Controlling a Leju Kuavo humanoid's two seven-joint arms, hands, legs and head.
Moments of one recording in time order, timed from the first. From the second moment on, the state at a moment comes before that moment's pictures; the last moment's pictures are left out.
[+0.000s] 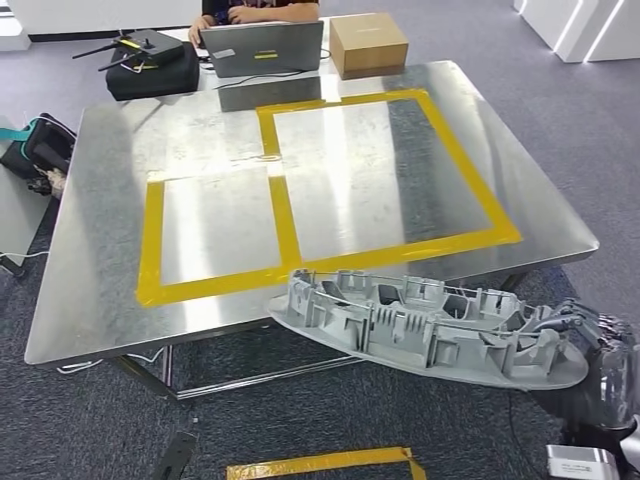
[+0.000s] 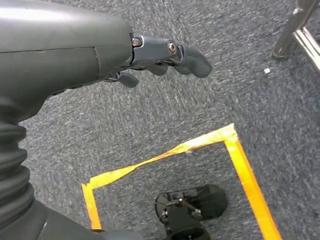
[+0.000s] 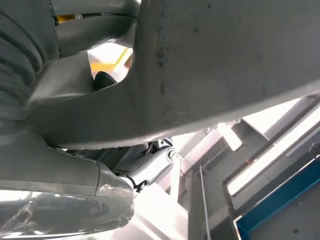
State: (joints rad) left arm -0.06 -0.06 -0.27 -0.17 0.09 0.38 -0.17; right arm 0.28 -0.18 -0.08 -2.05 0.46 -0.33 -0.62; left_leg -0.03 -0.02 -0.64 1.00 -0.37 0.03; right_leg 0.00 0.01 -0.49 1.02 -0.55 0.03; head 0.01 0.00
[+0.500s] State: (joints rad) left arm -0.06 -0.06 -0.27 -0.17 0.08 0.37 -0.17; right arm 0.33 -0.25 -0.14 -2.05 0.70 -0.49 -0.50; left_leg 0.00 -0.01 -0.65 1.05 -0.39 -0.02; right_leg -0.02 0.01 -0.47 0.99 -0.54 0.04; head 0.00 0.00
